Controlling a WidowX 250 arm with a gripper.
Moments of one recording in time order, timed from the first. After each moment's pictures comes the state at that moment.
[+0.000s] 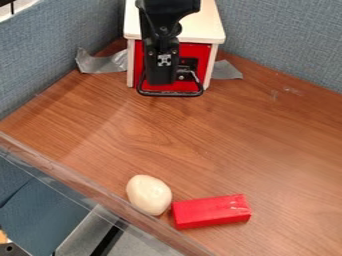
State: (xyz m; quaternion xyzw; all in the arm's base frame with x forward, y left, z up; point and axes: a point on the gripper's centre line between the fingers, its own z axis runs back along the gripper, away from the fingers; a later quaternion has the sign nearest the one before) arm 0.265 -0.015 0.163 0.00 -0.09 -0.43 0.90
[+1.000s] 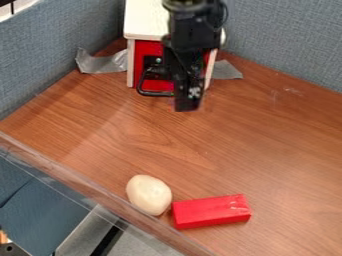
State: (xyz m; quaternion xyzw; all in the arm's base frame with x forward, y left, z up) arm 0.297 -0.033 0.114 -0.01 -0.09 -0.40 0.91
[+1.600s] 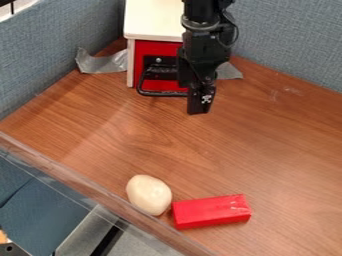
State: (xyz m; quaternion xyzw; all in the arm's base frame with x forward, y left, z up) arm 0.336 -0.032 0.085 0.00 -0.08 -0.41 0.91
